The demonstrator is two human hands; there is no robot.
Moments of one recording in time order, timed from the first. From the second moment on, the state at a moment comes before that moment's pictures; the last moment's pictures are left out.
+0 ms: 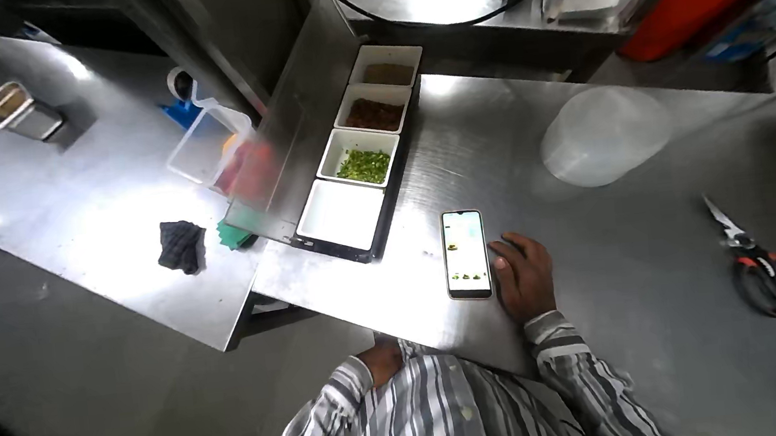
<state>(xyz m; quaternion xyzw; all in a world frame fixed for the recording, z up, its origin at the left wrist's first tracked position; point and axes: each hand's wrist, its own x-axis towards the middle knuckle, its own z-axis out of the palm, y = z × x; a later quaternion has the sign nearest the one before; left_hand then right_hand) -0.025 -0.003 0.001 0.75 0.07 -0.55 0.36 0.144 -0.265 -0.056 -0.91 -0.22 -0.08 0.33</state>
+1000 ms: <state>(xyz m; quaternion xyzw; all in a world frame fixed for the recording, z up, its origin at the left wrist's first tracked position) -0.010 -0.035 0.032 0.75 0.12 -0.61 0.23 0.074 -0.260 -0.053 -0.93 -0.26 -0.10 0.23</state>
